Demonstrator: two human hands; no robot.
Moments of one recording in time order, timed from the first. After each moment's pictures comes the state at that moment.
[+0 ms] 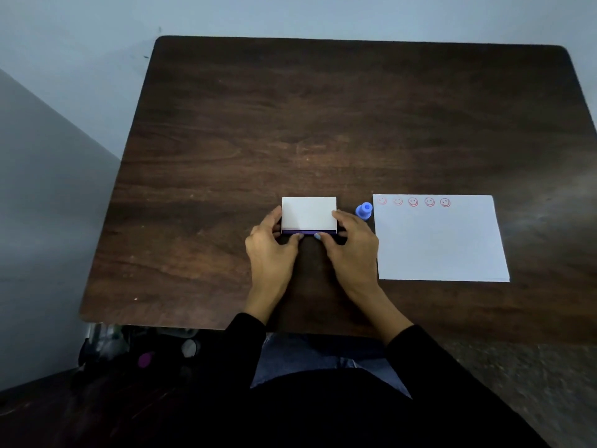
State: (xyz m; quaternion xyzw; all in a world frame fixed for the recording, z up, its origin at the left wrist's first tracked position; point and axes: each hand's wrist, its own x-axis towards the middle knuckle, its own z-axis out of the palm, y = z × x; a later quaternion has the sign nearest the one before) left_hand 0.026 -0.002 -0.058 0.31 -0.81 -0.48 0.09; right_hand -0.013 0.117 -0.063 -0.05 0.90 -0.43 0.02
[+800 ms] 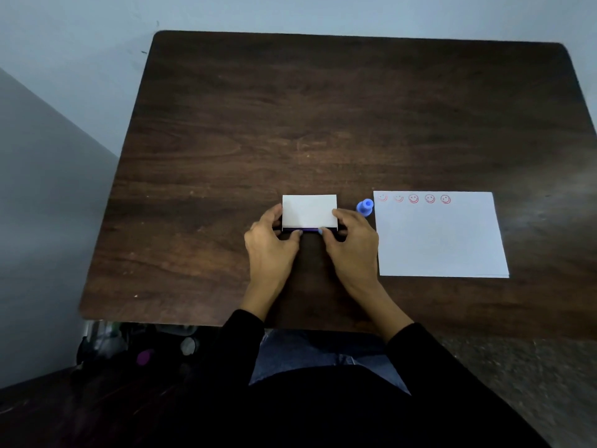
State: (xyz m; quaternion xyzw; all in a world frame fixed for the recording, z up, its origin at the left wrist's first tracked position) left_hand 0.021 -0.006 -0.053 0.30 -0.82 -0.48 0.09; right_hand -0.017 0.115 -0.060 -0.04 0.91 -0.41 0.02
